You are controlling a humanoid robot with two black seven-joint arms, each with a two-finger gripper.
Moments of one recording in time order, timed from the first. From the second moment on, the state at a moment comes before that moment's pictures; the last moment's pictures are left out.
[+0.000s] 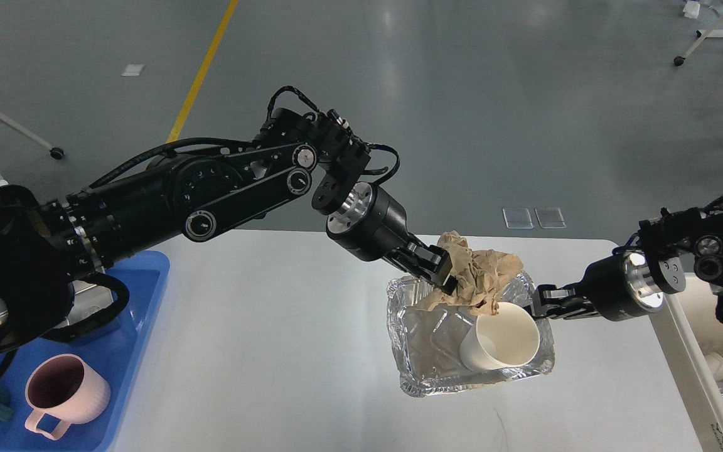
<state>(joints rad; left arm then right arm) -1.38 0.00 -0.22 -0.95 1.14 -0.96 -0.08 1.19 -0.86 -0.14 1.45 -0.86 0.61 0.03</state>
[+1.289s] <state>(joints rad) -1.46 0.07 -0.21 -0.95 1.15 -0.96 -0.08 1.20 -0.87 -0.14 1.43 -0.83 0.63 0.03</state>
